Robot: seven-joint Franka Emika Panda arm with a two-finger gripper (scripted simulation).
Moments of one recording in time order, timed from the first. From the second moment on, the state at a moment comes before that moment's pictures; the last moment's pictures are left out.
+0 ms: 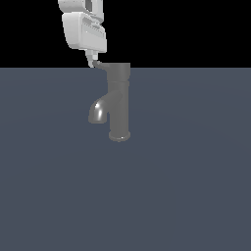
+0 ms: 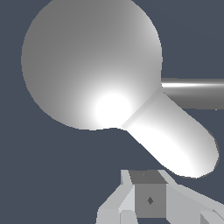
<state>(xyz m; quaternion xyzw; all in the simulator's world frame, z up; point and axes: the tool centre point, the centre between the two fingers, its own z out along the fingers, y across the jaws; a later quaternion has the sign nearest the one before) 0.060 0.107 0.296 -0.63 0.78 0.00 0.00</state>
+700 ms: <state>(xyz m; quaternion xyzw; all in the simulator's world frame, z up) 0.024 0.106 0.296 -0.63 0.78 0.00 0.00</state>
